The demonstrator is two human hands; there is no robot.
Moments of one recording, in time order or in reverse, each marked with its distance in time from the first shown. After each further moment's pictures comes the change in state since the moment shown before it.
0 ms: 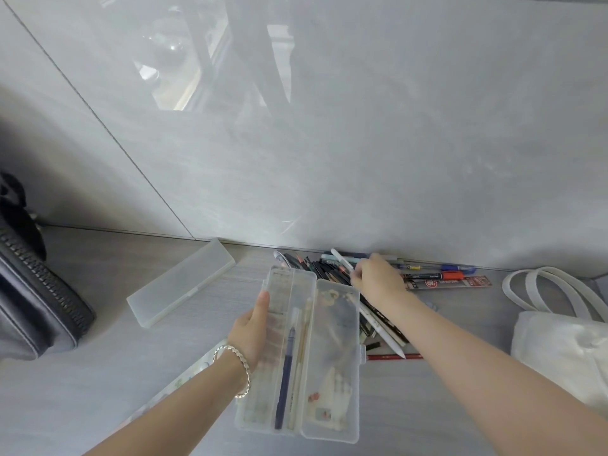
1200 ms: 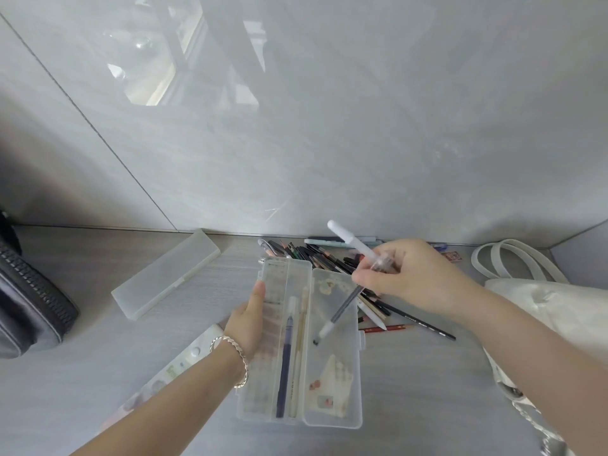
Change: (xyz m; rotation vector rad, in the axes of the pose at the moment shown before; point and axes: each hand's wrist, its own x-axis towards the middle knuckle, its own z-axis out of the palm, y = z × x) left_hand -0.021 -0.003 0.006 0.001 -0.065 -0.031; right_hand -0.142 -0.011 -0.107 0.721 -0.088 -0.196
